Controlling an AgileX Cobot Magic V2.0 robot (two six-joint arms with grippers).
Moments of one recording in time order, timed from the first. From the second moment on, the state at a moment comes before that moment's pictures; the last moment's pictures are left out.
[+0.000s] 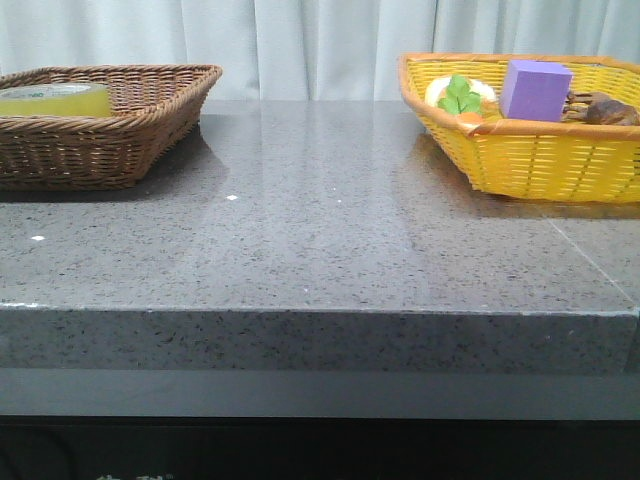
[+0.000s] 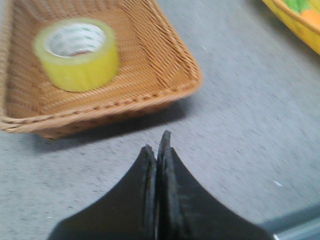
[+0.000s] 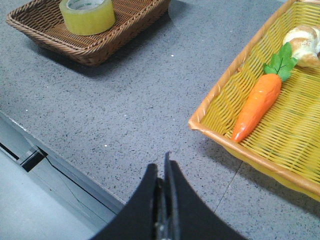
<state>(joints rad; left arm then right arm) -0.27 0.58 -0.61 -0.02 0.52 0.06 0.52 0.65 -0.80 0.08 0.64 -0.01</state>
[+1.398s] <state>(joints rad) -0.02 0.00 0.00 -0.14 -0.02 0.06 0.52 0.65 -0.80 0.08 0.65 -0.01</state>
